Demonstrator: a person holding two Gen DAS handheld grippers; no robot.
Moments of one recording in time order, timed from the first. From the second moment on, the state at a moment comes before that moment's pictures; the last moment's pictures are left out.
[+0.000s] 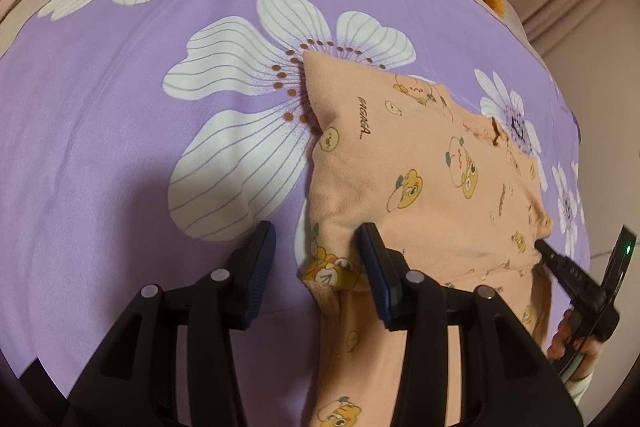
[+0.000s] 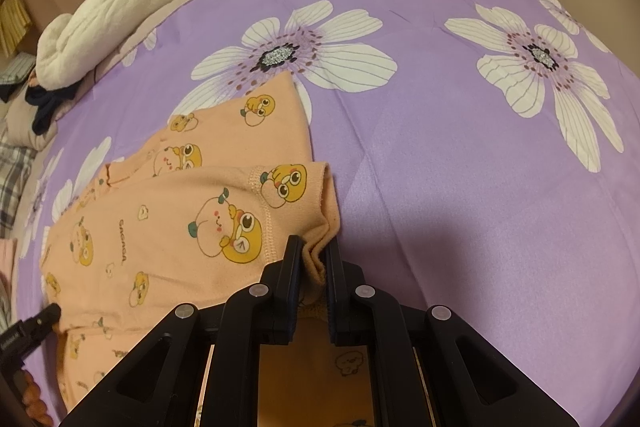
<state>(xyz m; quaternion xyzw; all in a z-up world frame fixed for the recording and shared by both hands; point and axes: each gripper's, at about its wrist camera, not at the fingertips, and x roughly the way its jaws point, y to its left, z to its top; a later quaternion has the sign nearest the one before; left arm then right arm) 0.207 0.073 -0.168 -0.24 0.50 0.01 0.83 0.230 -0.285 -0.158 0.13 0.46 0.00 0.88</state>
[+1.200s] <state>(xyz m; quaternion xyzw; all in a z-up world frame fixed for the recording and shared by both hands) 0.048 0.006 -0.133 -0.20 0.47 -0.03 0.86 0.071 -0.329 -0.098 0.12 0.36 0.10 0.92</state>
